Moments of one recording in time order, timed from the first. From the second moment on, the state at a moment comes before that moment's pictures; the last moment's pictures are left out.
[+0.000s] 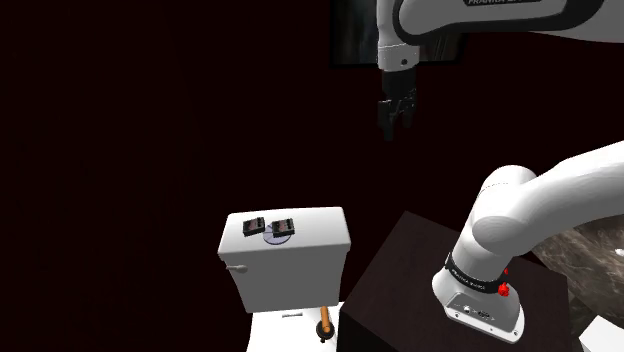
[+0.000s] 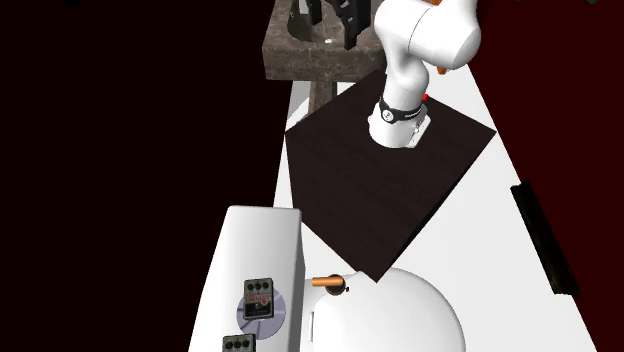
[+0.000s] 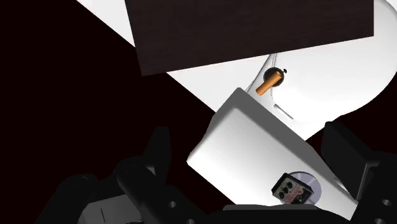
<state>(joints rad) -0.02 -0.75 -0.06 -2.35 -0.09 1.44 0.07</state>
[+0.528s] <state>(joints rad) 0.03 -0.56 -0.14 -2.35 -0.13 1.62 -0.12</state>
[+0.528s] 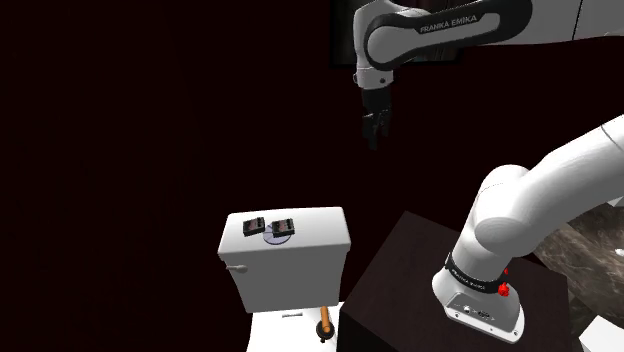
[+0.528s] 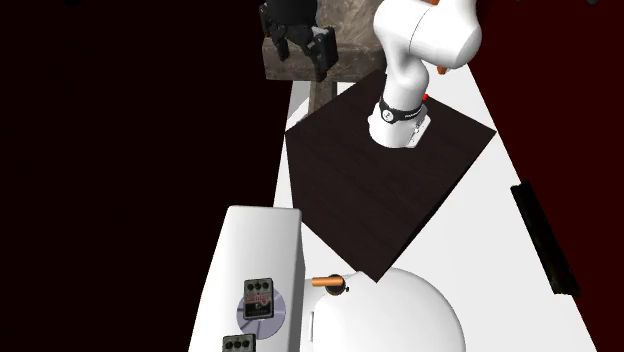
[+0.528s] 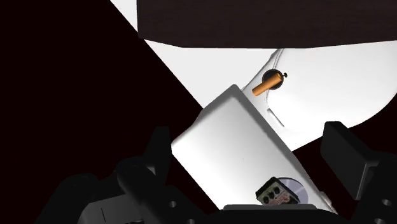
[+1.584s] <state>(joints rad) 0.12 0.02 -0.21 -2.17 -0.11 1.97 -0.62</state>
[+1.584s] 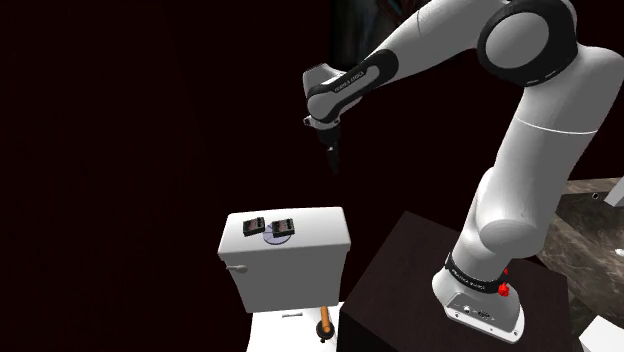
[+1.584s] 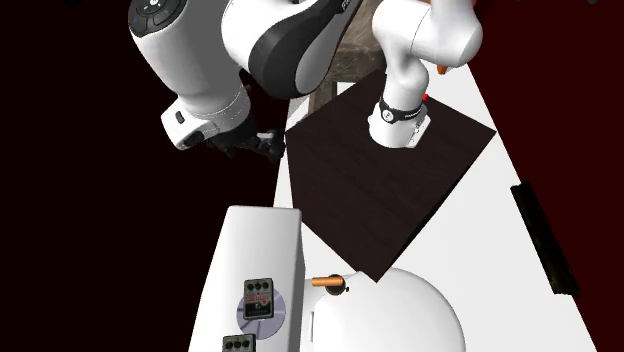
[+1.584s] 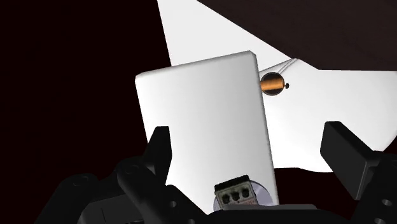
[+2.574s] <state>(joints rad) 0.14 0.56 -0.11 -1.80 -0.08 2.12 -0.97</state>
